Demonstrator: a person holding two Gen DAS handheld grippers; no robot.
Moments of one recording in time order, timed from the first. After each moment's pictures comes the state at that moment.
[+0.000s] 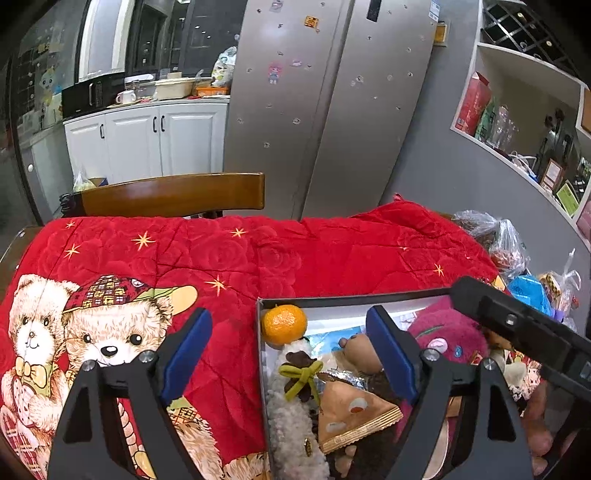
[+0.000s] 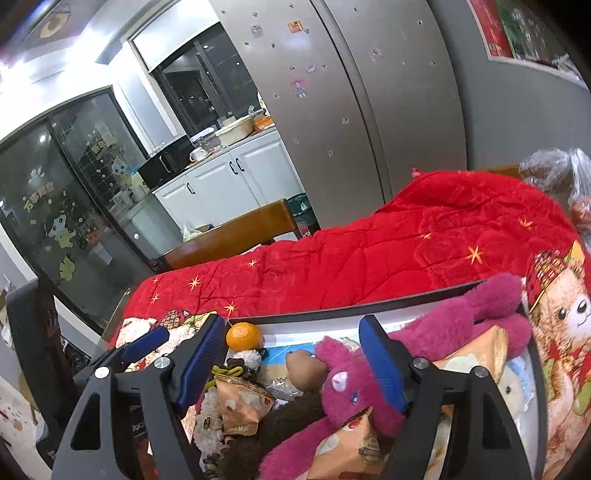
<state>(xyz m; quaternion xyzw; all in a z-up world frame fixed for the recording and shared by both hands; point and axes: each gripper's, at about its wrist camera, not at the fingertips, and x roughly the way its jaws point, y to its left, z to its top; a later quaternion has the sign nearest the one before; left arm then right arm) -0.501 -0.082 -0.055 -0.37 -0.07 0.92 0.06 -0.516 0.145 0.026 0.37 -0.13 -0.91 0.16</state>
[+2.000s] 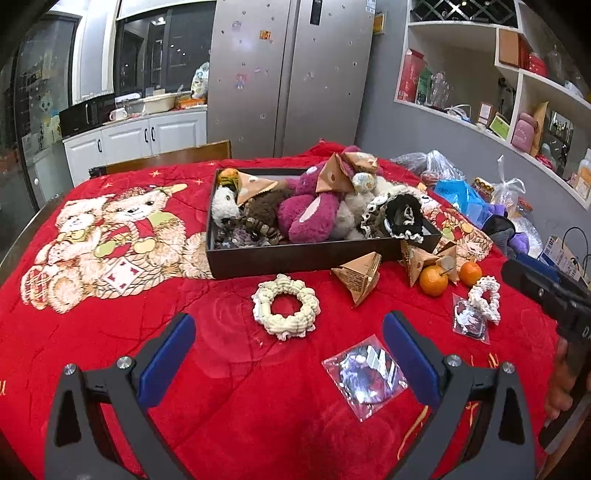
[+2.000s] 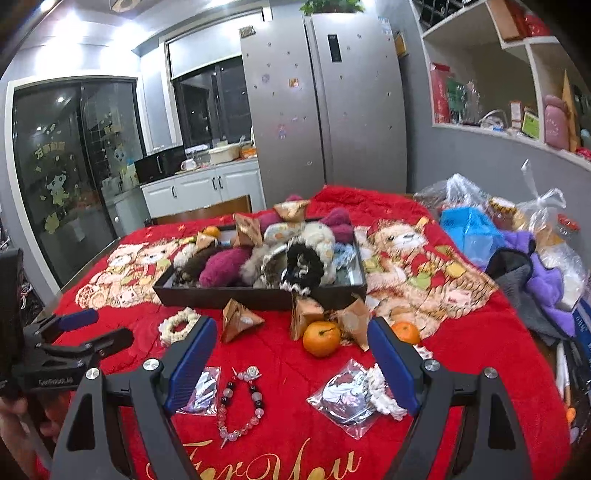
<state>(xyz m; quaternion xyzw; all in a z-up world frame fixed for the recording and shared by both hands) -0.229 -0.014 -0.067 -0.36 -0.02 0.93 0.10 -0.234 0.254 0.021 0.28 -0.03 -0.95 0.10</state>
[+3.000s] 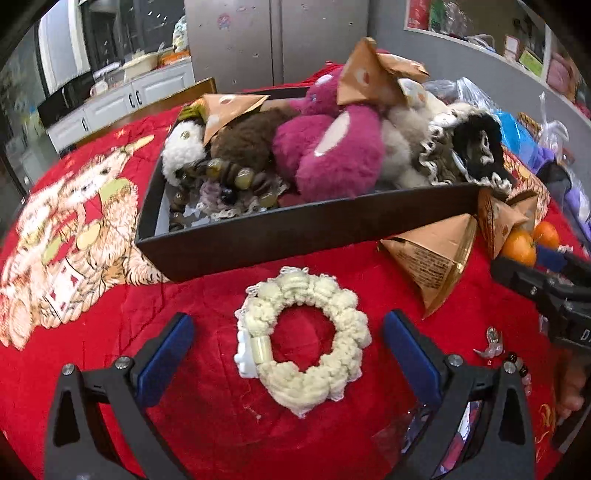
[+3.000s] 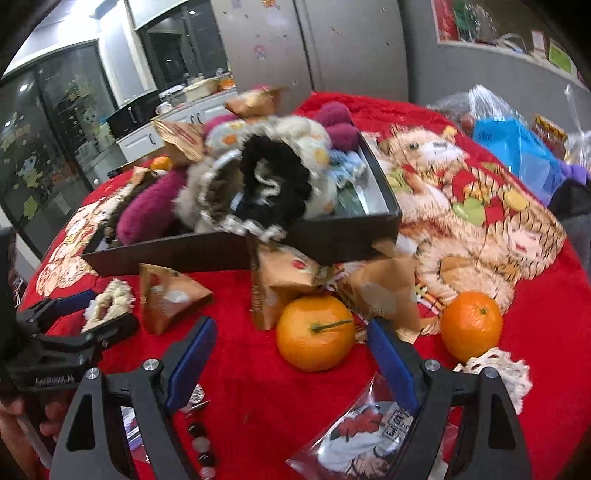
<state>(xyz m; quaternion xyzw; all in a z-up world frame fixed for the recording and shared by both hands) -0.326 0.013 -0.146 -0.46 0.05 0.88 0.08 -0.339 0.247 -0.066 0.43 -0.05 -0.90 0.09</state>
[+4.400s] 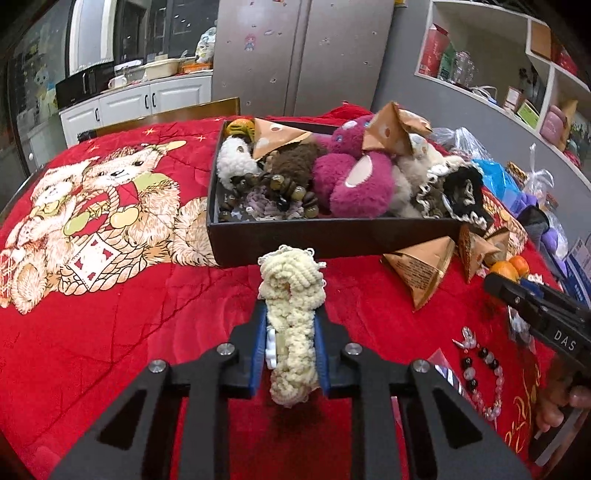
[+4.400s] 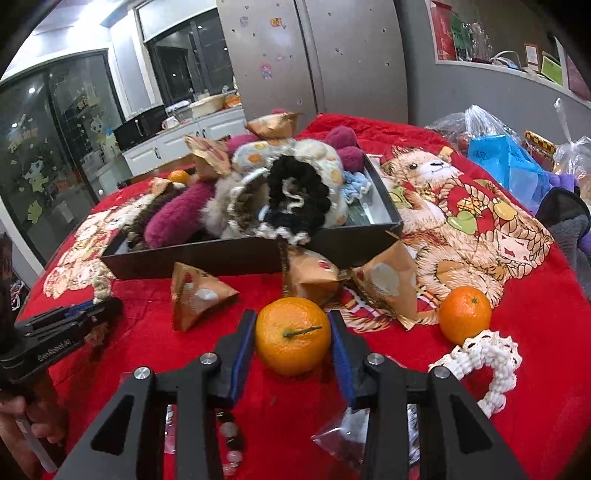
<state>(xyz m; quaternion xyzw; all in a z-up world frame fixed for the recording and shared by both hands) -0.289 -0.028 -0.126 -0.41 -0.03 0.91 0.09 -0.313 0.236 -0.052 0.38 -0.05 -0.92 0.09</state>
